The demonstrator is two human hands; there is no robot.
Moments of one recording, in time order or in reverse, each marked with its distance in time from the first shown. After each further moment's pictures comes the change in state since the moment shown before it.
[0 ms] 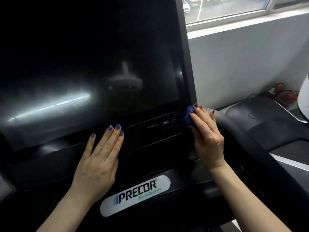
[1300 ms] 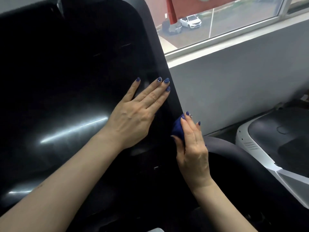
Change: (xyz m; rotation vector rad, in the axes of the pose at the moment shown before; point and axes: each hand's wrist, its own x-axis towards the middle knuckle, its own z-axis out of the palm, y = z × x) left_hand 0.252 0.022 -0.028 0.184 0.097 0.369; right_hand 0.071 0.006 0.040 0.032 0.151 0.120
